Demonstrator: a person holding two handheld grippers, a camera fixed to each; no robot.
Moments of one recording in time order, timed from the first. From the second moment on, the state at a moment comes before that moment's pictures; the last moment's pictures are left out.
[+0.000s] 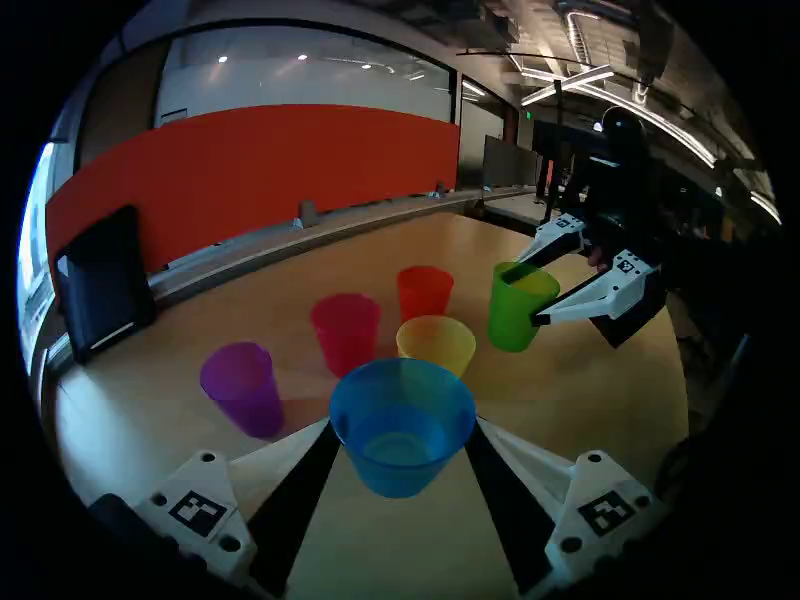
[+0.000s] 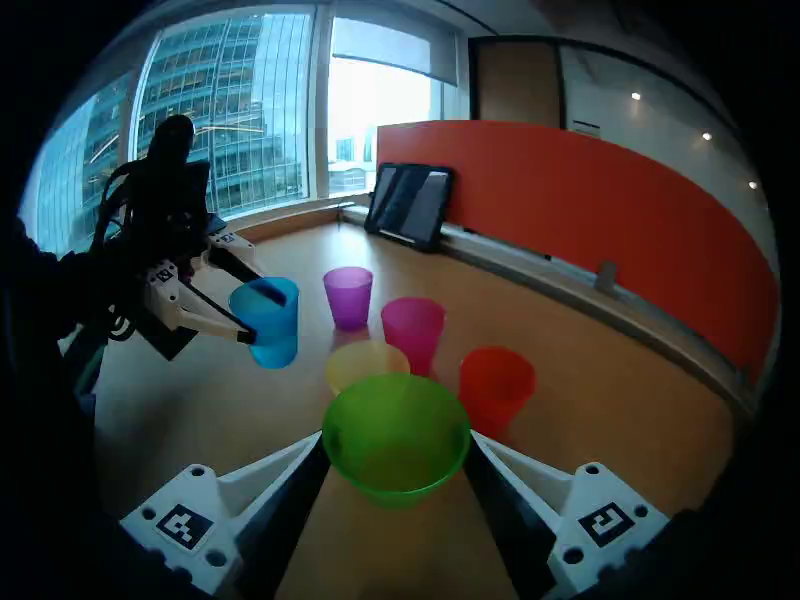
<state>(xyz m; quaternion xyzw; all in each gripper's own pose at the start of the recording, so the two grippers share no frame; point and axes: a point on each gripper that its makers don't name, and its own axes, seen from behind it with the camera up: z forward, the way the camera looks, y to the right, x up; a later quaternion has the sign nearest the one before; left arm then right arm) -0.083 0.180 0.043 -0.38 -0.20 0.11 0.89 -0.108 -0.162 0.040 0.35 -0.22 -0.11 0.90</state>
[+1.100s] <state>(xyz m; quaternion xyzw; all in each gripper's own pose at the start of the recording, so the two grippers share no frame) 0.038 0.163 0.015 -0.36 -0.07 0.08 0.93 0.019 -0.174 0.029 0.32 -0.07 -0.09 0.94</state>
